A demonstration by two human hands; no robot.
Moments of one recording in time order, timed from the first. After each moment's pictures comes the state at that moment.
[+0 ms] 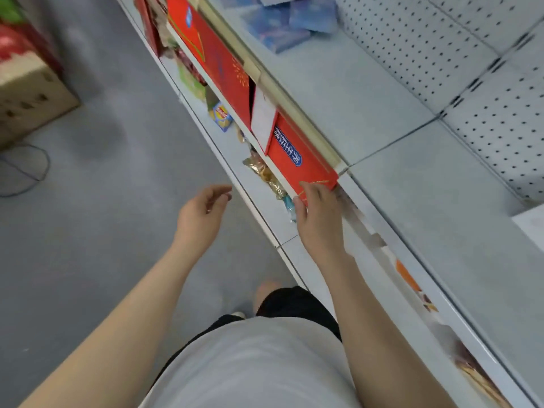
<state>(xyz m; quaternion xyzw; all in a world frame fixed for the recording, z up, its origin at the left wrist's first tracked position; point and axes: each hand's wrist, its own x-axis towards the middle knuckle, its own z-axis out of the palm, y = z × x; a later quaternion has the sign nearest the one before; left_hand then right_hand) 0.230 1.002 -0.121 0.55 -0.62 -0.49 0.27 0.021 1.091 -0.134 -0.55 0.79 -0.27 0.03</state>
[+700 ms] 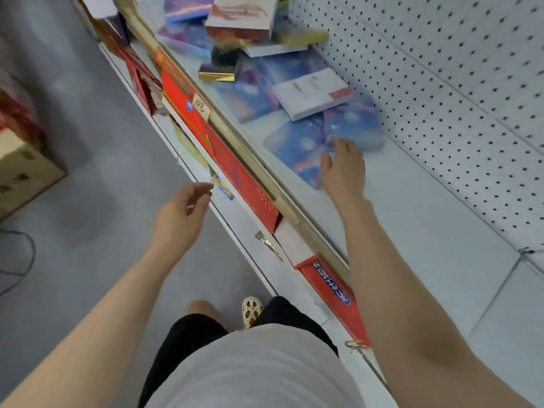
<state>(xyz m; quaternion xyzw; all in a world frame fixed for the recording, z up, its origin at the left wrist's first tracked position) 0.171 0.571 -0.086 0.54 -0.69 -0.43 0.24 -0.140 0.612 -0.101 -0.44 0.86 -0.24 0.01</state>
